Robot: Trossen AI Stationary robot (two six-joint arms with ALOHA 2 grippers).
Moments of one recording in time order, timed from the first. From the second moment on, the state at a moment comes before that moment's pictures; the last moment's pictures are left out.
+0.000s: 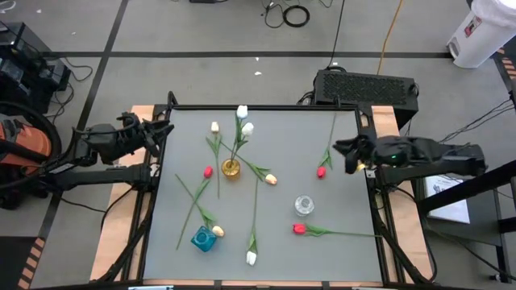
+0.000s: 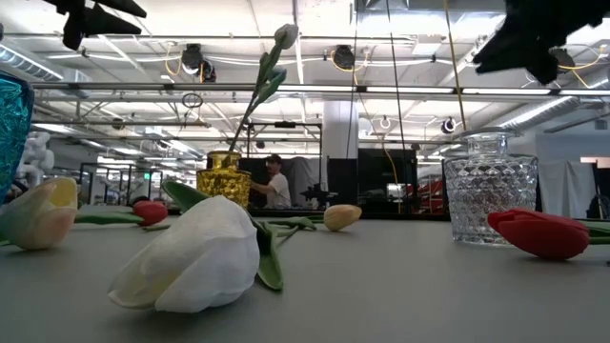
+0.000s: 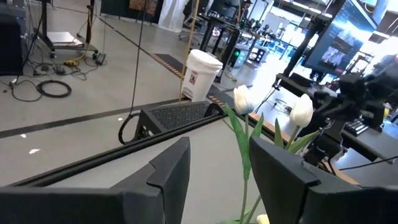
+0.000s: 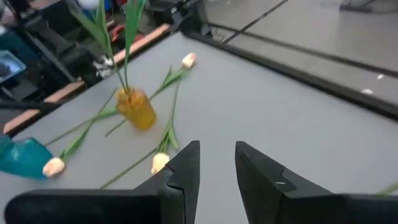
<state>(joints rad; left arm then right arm) 0.17 0.29 0.75 -0.59 -0.43 -0.44 0.05 0.51 0.69 -0.66 0.46 0.64</state>
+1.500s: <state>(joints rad) 0.17 0.29 0.75 -0.59 -0.50 -0.44 0.05 1.02 0.95 -0.98 0.41 -0.75</state>
